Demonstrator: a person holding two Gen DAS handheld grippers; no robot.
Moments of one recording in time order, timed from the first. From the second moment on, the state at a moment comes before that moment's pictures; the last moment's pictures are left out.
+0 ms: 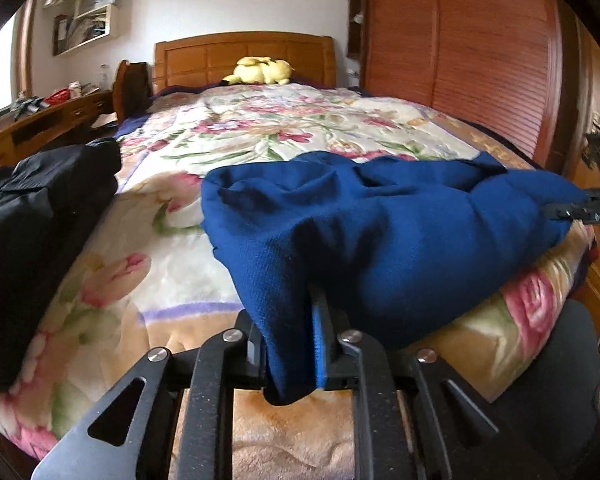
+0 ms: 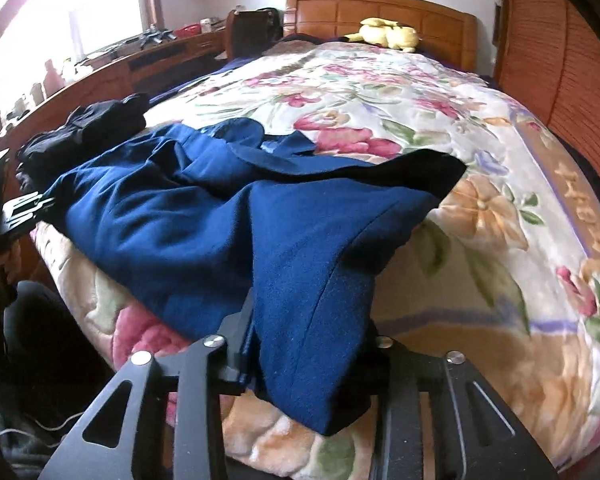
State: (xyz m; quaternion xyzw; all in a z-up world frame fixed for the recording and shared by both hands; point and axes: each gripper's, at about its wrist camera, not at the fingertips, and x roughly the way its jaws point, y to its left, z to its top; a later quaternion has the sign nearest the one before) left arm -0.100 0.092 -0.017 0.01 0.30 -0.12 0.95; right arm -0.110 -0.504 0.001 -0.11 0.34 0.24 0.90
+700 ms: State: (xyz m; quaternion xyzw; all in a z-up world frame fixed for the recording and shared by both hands) left arm -0.125 0.109 -0.014 -0.01 0.23 -0.08 0.97; right arm -0.102 -0.452 0.030 -0.16 0.31 0.27 0.90
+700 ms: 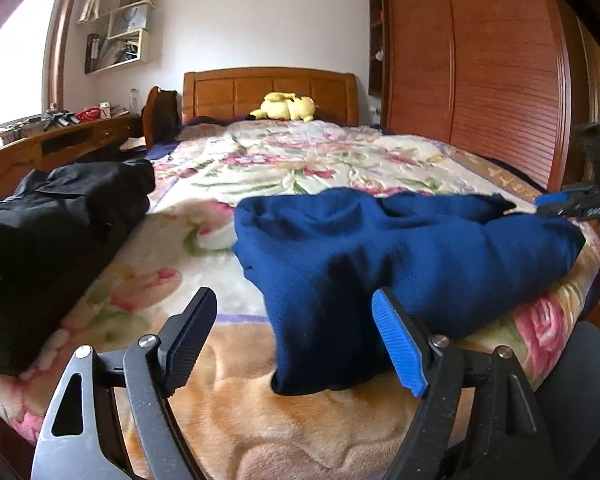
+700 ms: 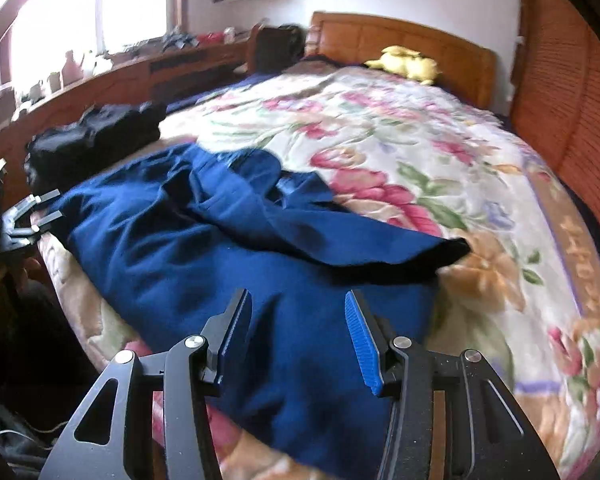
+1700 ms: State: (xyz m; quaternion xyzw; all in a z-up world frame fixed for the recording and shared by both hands) left arm -0.126 0.120 -0.018 -0.02 0.22 -0.07 0.97; right arm 0.023 -0.329 0.002 -0.33 0.38 0.30 0.81
